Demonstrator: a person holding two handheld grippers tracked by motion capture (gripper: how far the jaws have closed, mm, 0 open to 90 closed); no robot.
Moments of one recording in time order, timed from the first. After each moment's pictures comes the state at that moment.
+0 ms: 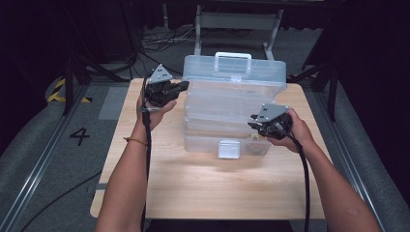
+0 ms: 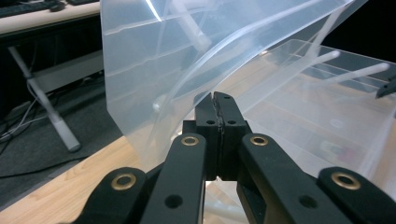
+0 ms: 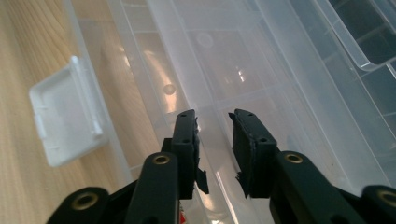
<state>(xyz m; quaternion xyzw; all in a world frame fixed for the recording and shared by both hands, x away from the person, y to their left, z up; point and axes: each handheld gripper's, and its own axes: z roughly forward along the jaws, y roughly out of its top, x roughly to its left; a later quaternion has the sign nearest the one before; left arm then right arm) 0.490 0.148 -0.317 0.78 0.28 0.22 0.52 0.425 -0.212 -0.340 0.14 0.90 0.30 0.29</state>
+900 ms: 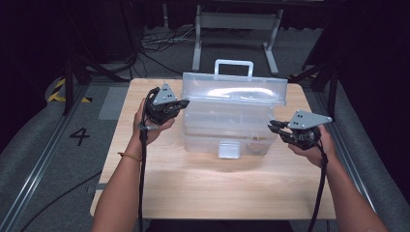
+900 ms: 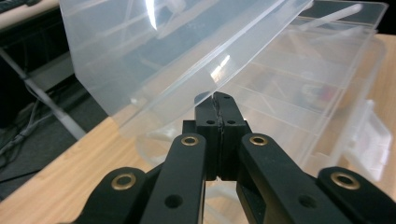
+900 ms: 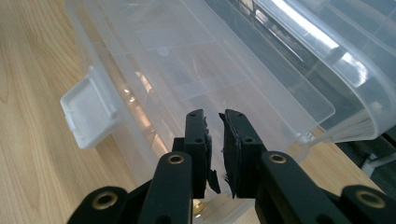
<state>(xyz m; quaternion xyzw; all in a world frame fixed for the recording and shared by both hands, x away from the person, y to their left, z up) 0.447 0.143 -0.334 0.82 0.23 0.24 0.46 0.389 -0.274 -0.340 0.20 0.85 0.39 0.29</state>
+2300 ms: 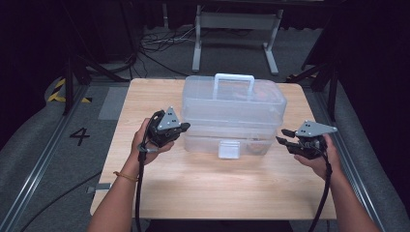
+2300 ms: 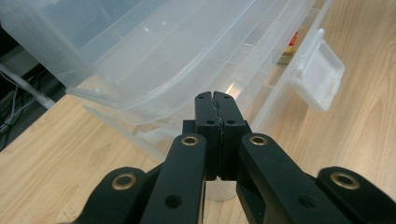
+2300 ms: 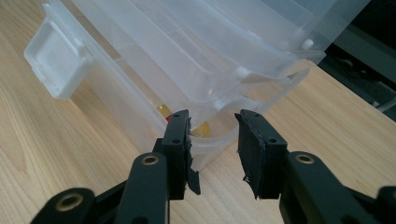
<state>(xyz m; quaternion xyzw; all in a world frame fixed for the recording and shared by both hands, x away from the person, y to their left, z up) 0.406 0.138 -0.363 0.87 0.20 0.22 0.40 0.384 -0.306 -0.379 0.29 0.84 0.37 0.27</state>
